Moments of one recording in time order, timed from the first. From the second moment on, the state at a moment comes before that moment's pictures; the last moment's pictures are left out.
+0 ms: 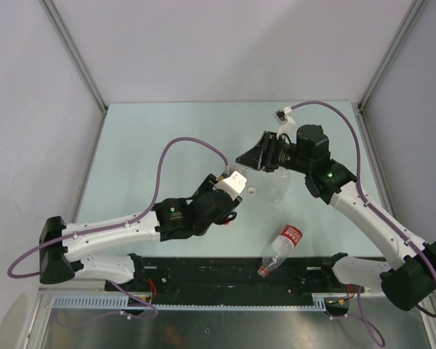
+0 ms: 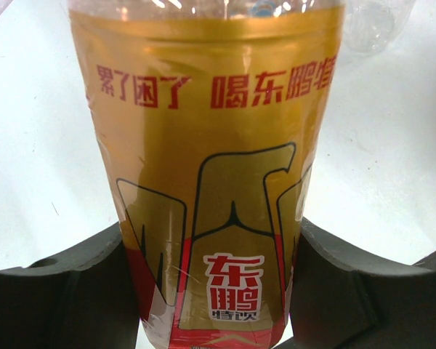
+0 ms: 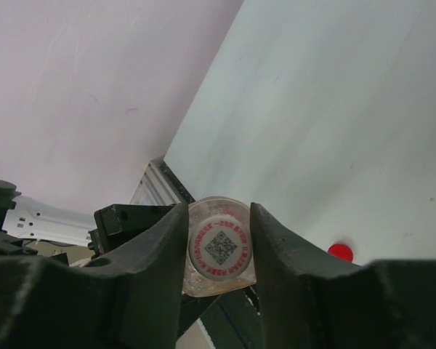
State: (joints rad) left arm -1.24 1.22 1.03 -0.53 -0.68 -0.15; right arm 0.54 1.17 1.09 -0.15 -0.47 0.70
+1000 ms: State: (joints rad) left arm -1.10 1.01 0.87 -0.30 -0.07 -0.18; right arm 0.54 1.09 1.10 -0.13 -0.65 0.57
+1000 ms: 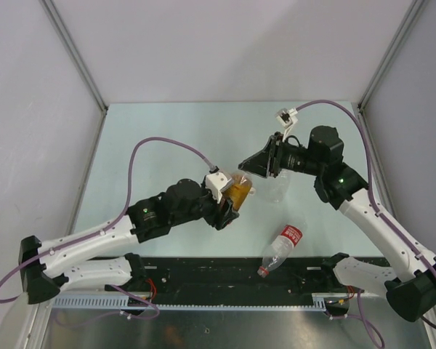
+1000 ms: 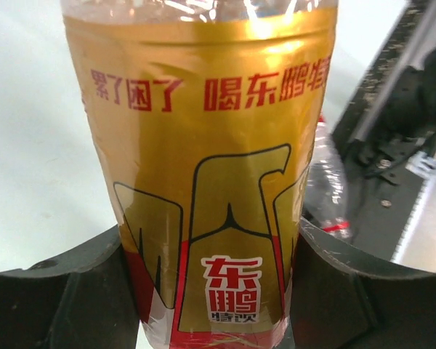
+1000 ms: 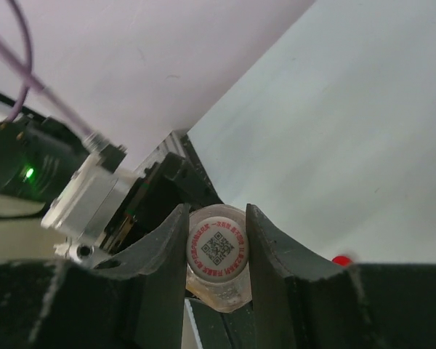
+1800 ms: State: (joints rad) left arm -1.05 0.91 0.77 0.07 0.69 -0.26; right arm 0.56 0.96 1.07 0.30 -1.20 0.57
